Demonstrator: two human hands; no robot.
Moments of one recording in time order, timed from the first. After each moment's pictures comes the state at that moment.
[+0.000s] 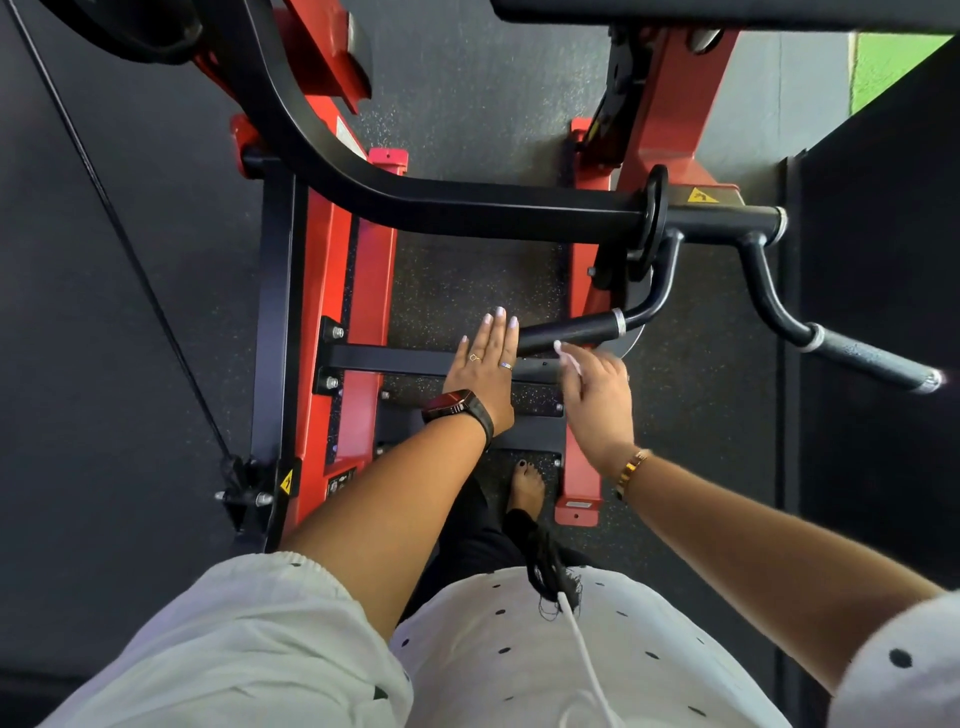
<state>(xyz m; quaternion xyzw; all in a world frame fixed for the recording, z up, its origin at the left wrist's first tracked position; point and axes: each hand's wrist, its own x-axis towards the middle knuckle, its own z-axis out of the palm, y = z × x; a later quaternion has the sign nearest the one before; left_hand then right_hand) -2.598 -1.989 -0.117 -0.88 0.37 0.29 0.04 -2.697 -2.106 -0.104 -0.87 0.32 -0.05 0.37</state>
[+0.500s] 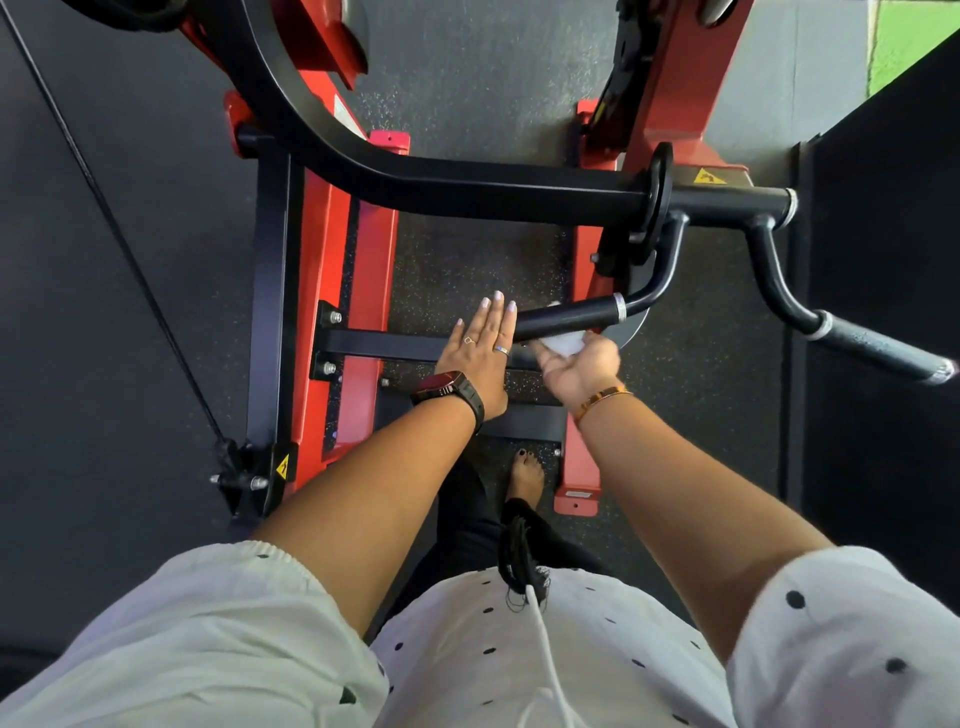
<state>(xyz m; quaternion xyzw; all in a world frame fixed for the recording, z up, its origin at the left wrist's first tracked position) -2.593 -1.986 -0.119 -0.88 0.39 0.28 0.04 -2.645 -2.114 -0.107 -0.03 0.61 -0.13 0.78</state>
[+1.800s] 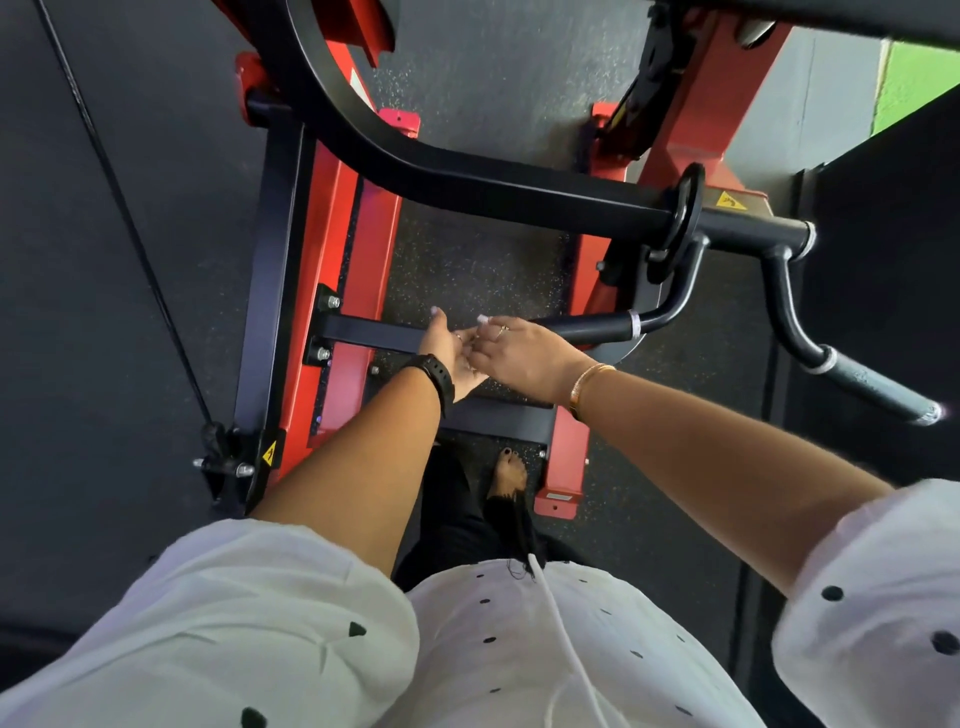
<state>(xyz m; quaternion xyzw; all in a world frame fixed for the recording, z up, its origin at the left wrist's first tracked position) -2.553 -1.977 -0.125 -0.41 -0.39 0.50 -0.66 -2.608 -2.098 -0.113 0.93 0.33 -0.16 0.06</state>
